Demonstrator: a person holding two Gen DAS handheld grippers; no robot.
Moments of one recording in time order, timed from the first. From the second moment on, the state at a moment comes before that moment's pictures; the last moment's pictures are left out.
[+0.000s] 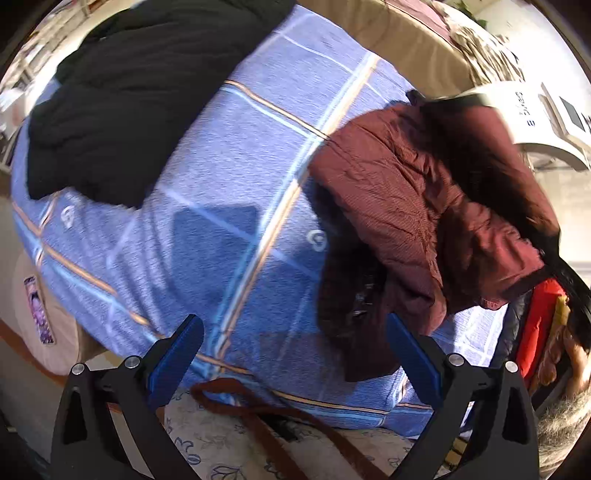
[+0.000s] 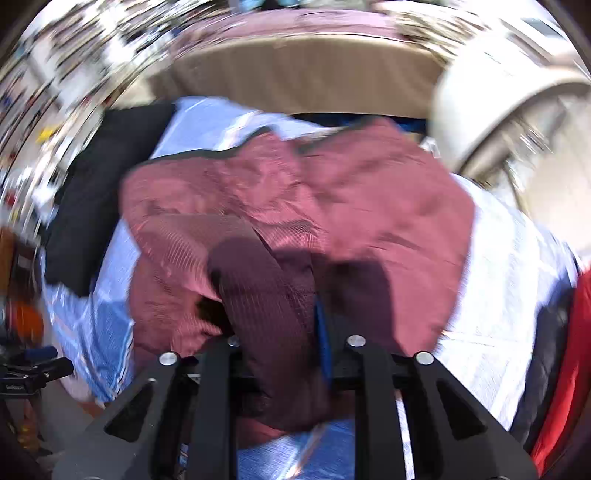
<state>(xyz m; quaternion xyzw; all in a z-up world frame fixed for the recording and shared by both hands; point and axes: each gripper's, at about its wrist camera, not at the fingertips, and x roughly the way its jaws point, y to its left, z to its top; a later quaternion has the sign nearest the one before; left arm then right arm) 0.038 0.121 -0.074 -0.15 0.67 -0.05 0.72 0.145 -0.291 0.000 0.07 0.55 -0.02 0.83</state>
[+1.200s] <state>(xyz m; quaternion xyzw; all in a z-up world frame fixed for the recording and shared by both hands) 0.053 0.010 -0.221 -0.04 0.77 -0.15 0.62 0.042 -0.294 -0.027 0.15 0.62 -0.03 0.77</state>
